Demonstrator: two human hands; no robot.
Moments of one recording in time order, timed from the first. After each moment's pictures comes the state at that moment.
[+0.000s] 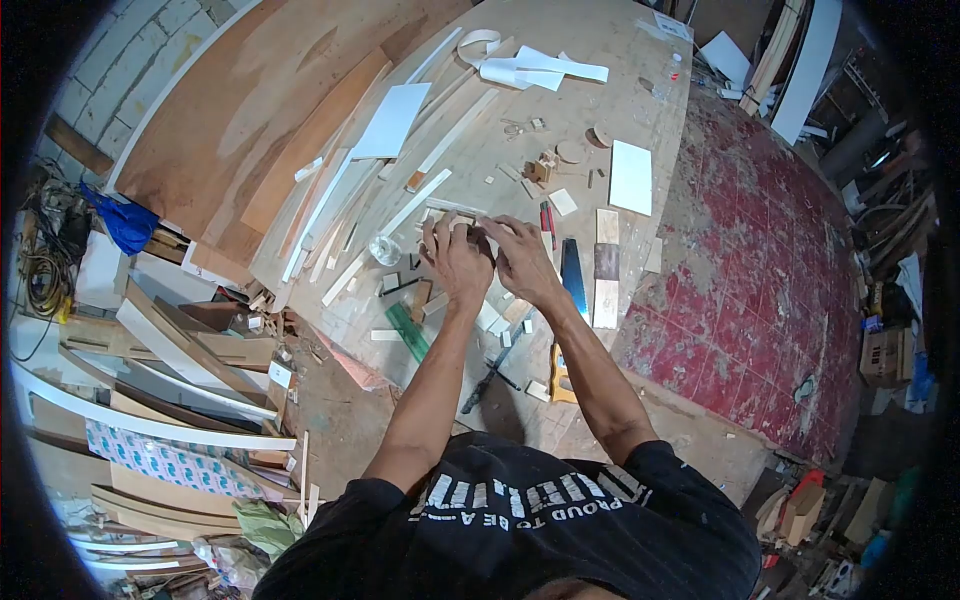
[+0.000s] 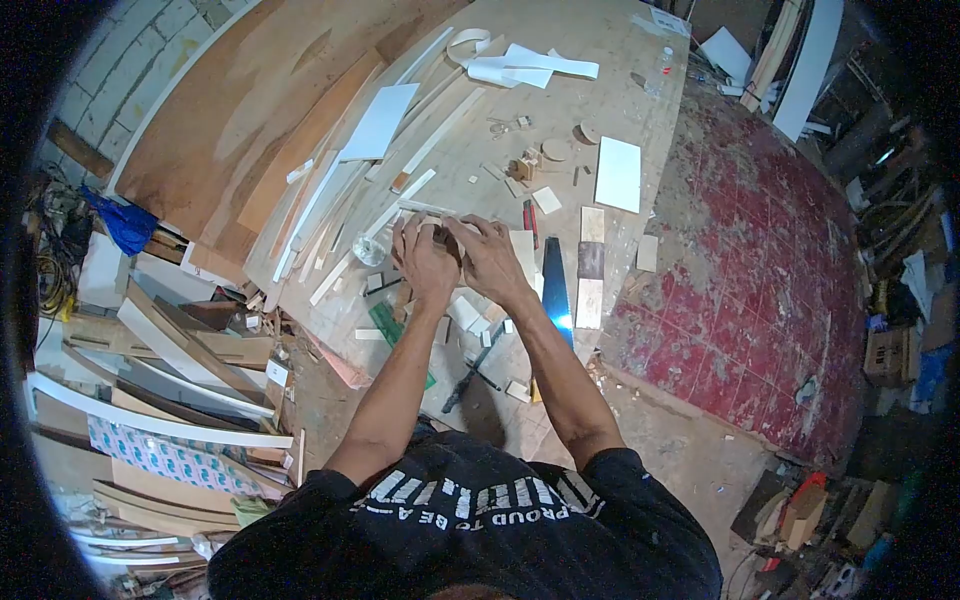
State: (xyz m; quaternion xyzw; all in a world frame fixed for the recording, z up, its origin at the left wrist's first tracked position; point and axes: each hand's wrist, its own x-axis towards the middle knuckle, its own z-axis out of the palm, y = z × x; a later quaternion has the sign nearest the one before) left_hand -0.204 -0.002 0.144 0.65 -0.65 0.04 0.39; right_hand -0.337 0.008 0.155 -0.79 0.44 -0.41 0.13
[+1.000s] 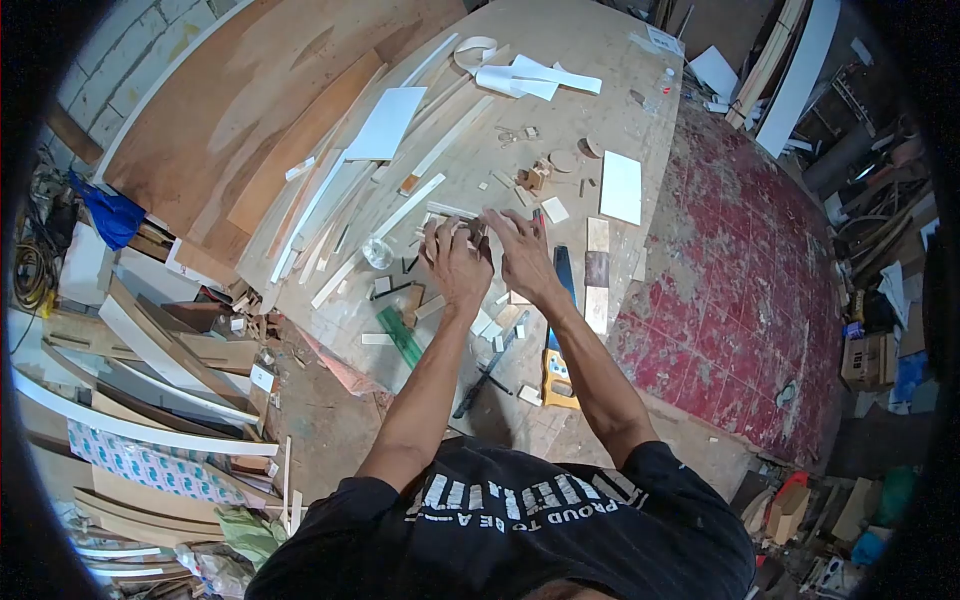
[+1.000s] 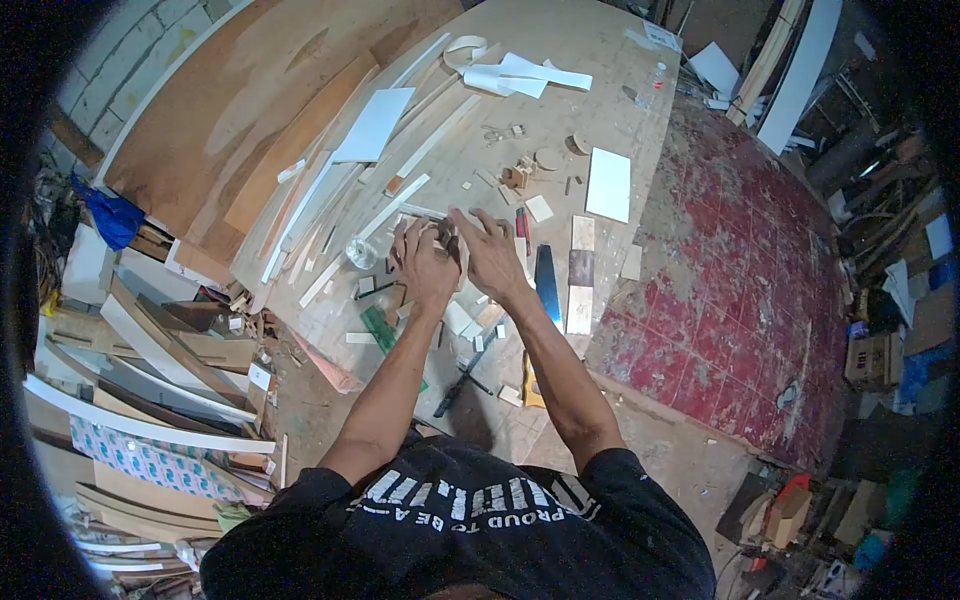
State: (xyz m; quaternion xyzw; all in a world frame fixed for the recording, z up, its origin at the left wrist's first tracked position) left_hand -0.197 0.001 0.144 0.63 -0.65 0.03 0.42; right_hand -0.332 0.005 0.160 -0.79 0.49 -0.35 0.09
